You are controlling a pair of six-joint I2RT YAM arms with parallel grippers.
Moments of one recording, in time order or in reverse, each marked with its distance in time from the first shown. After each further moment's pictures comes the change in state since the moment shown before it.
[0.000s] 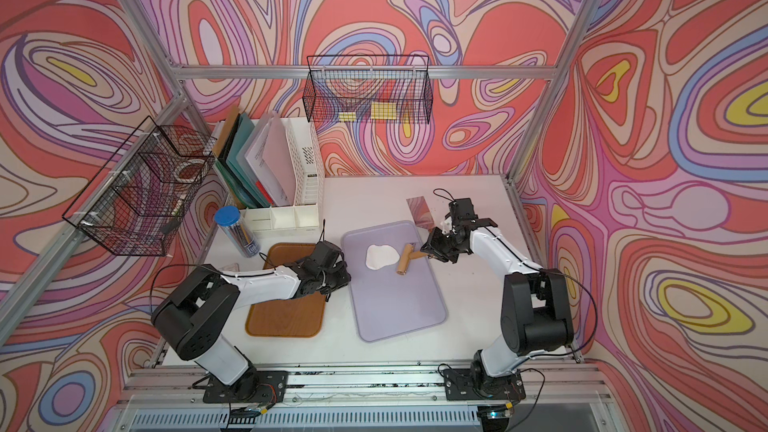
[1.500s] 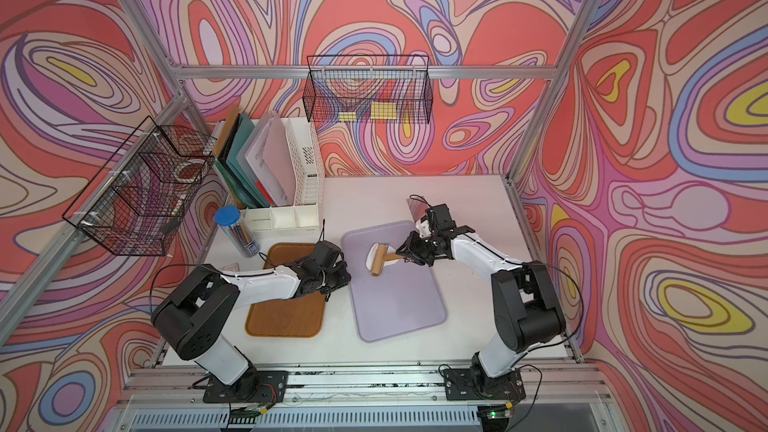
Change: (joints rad) left arm 0.002 0.000 0.001 -0.001 0.006 0.000; right arm 0.170 0.047 -0.064 0.213 -0.077 0.122
